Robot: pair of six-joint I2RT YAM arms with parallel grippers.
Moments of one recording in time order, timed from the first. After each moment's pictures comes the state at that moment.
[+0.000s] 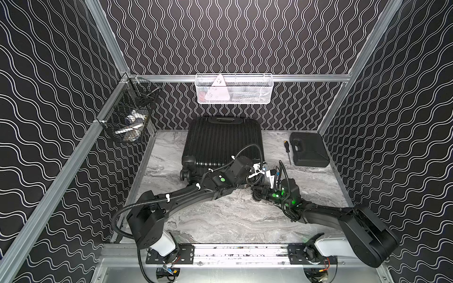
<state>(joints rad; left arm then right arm) -0.85 1.57 1.20 -0.20 -0.38 0.67 0.56 1.37 0.32 0.69 -0.45 0.94</state>
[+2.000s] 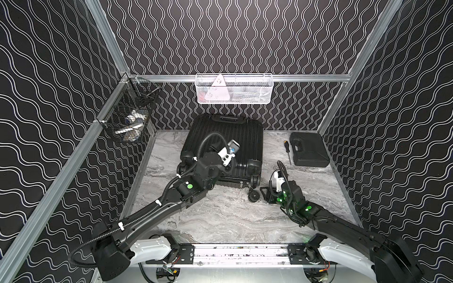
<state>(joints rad) -0.72 1.18 1.07 -0.11 -0.54 0.33 0.64 1.00 0.40 0.02 0.12 0.61</state>
